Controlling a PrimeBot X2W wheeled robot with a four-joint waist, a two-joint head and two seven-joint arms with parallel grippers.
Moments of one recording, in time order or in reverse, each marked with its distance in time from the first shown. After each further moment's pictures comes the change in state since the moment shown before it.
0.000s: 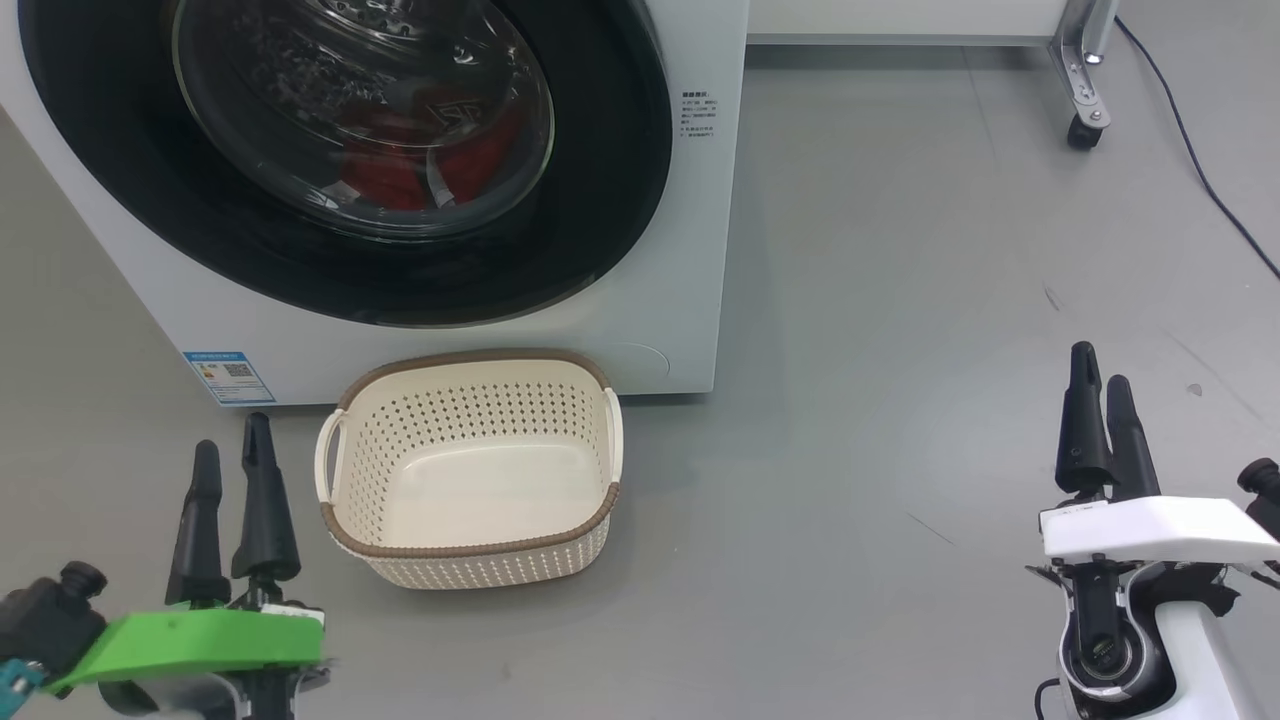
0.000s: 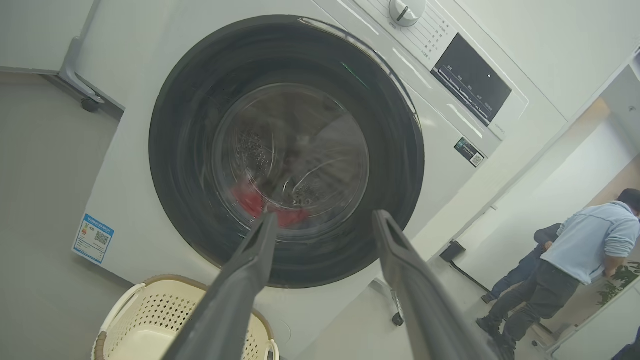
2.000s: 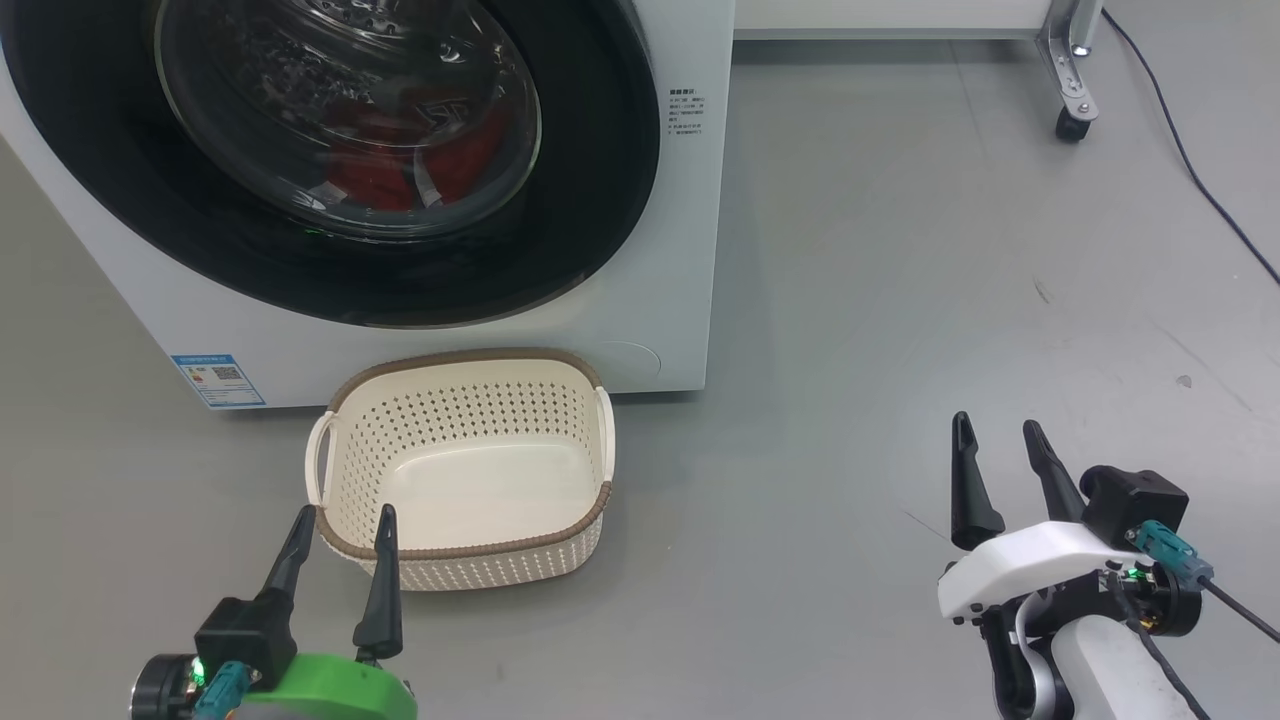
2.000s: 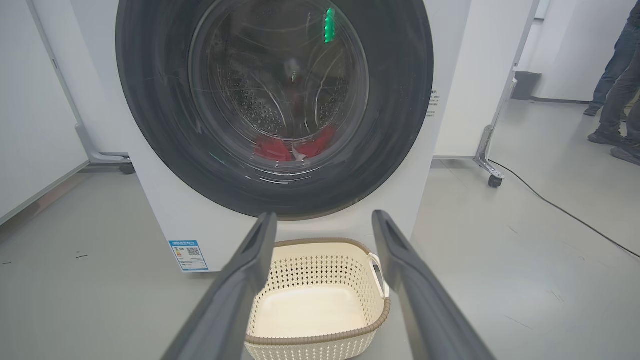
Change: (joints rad) left arm 0.001 0.024 -0.142 0.230 0.611 0.112 -0.066; right arm -0.047 -0.065 0.201 0.224 -0.436 -0.136 -0.007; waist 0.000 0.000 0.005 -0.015
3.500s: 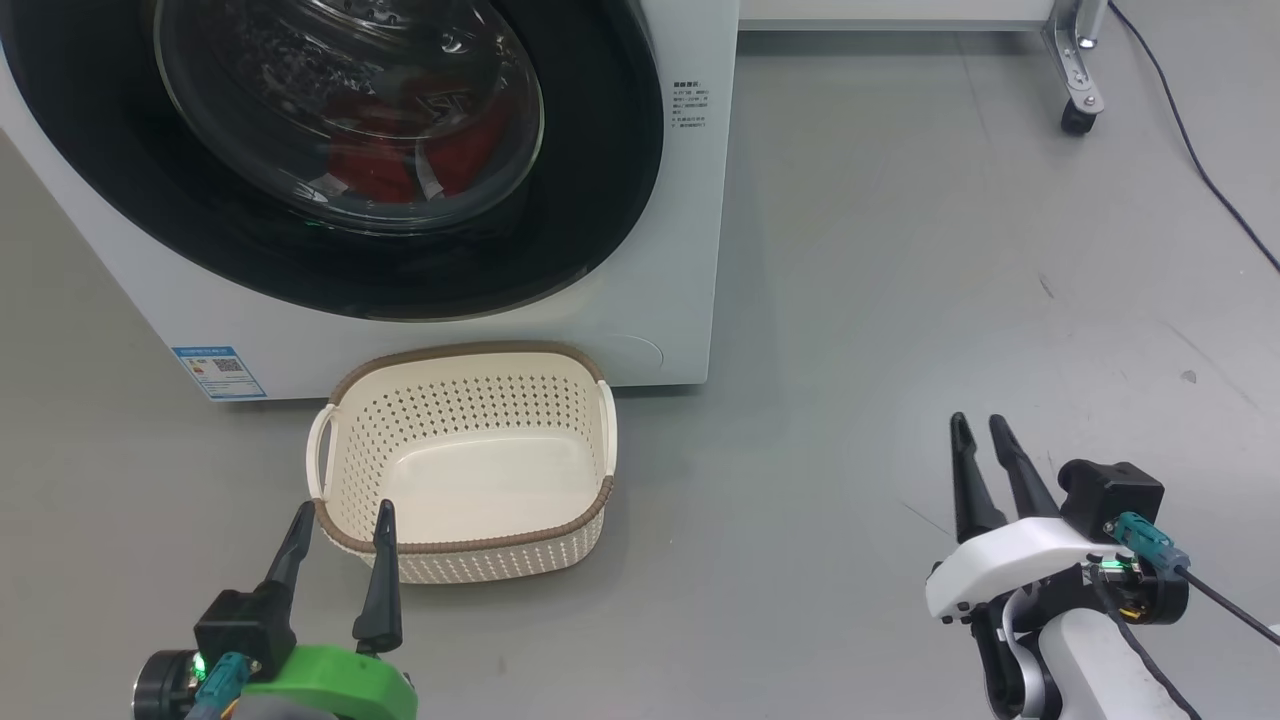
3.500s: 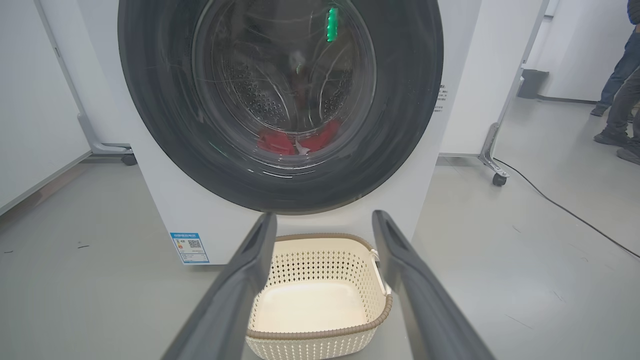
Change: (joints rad) left arm -0.020 -0.004 0.000 0.029 -0.014 0.008 0.000; right arm -0.029 -0.004 0.032 0.042 -0.029 0.001 0.002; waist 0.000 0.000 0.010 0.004
